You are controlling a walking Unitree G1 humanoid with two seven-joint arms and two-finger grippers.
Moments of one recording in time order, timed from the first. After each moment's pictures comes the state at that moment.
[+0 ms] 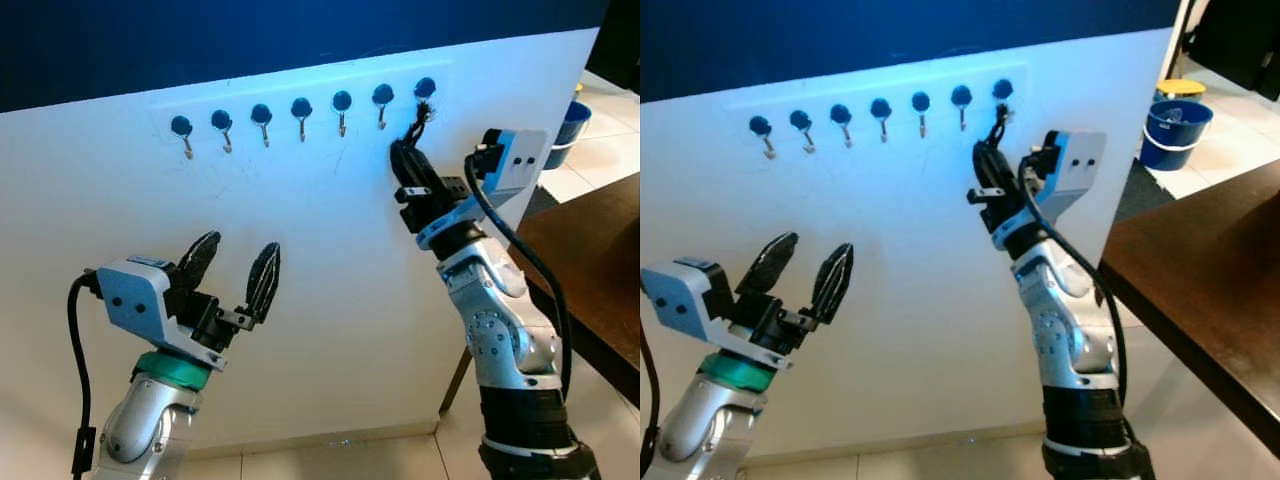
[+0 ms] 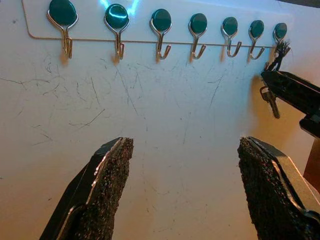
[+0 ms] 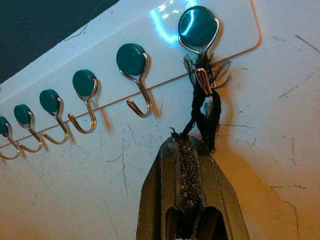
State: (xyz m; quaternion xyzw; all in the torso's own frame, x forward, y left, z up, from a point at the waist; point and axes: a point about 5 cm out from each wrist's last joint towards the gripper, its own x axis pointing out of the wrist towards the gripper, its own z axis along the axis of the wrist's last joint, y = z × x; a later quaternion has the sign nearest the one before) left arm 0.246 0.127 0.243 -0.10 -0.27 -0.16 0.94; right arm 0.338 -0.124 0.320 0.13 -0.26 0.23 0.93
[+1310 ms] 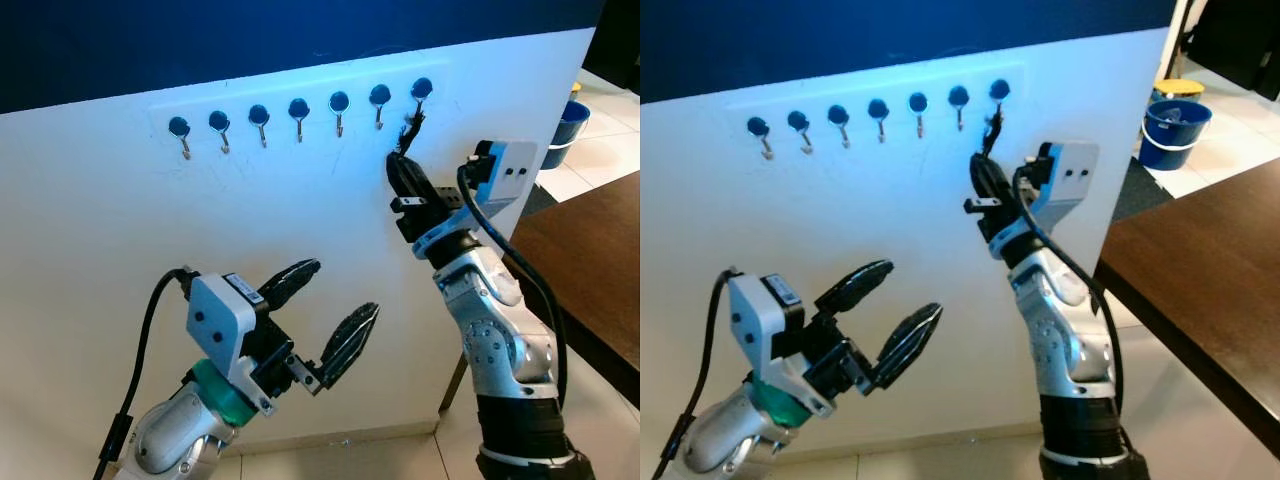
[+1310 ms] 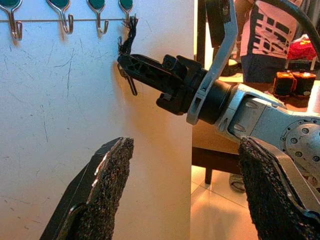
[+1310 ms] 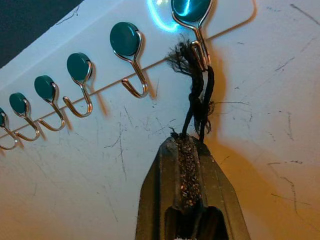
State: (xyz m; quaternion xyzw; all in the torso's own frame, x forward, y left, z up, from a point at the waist) left arm 0.225 0.081 0.244 -0.04 -0.24 -0.37 0.90; right arm 0.337 -0.121 0.310 0.14 -0.25 0.23 0.93
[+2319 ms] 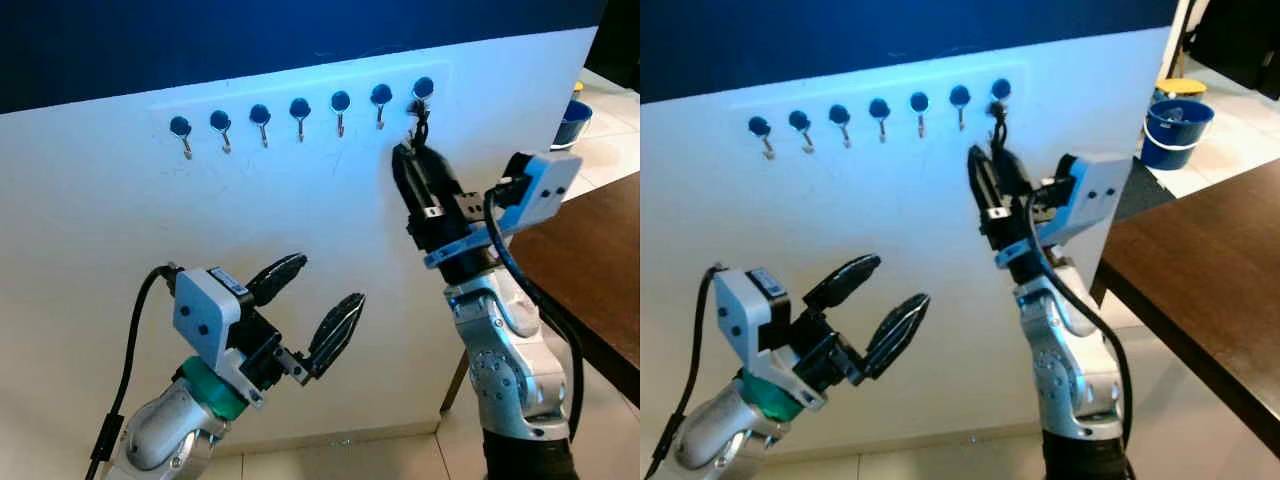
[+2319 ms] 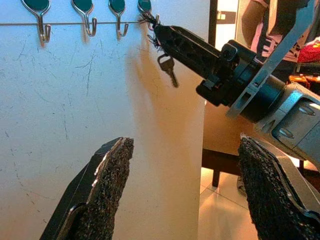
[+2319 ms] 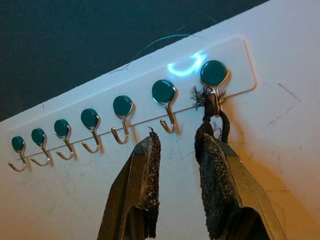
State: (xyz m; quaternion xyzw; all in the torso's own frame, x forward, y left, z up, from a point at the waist) left arm 0.229 0.090 0.246 -0.05 -0.24 -0.34 0.91; right arm 0.303 -0.123 0.317 0.11 -0.34 0.21 0.91
